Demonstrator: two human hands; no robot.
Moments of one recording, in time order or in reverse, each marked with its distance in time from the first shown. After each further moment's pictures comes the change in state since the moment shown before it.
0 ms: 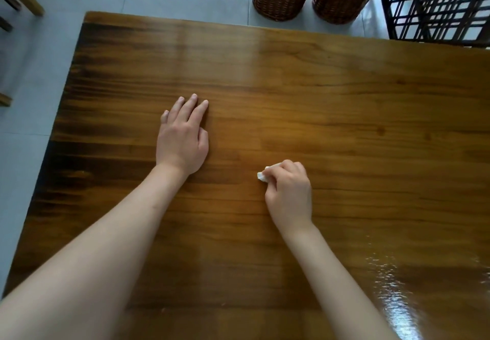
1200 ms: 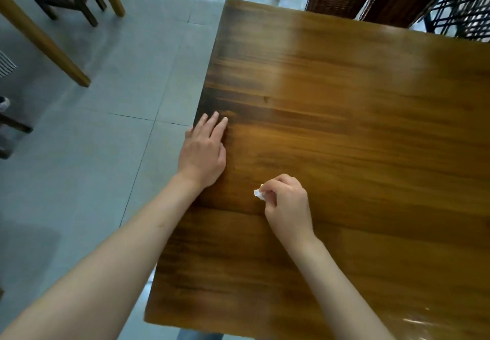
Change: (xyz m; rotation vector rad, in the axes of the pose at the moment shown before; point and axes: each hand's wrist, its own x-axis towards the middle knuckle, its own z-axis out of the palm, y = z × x) left_hand -0.169 -0.168 -0.070 0.014 -0.036 -0.045; right_hand -0.155 -0.173 0.096 0.035 -0.123 -0.079
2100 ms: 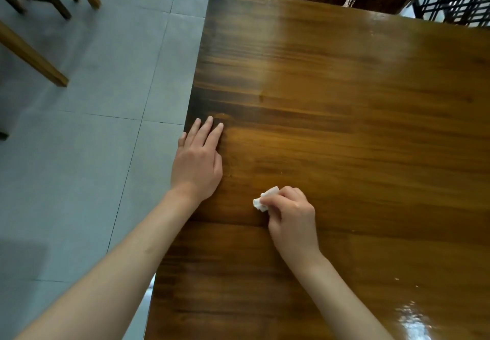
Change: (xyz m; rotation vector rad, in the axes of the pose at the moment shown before) left_hand -0.001 -0.003 0.006 -0.083 0.032 0.021; right_hand -0.008 -0.001 -0.002 -0.009 0.060 -0.057
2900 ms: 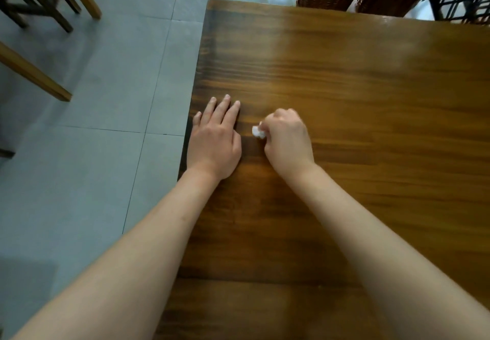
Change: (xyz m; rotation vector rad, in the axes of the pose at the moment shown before) left_hand 0.110 0.008 0.014 0.064 0.002 0.046; right_hand 0.193 0.011 0.021 -0.193 -0.011 -0.099
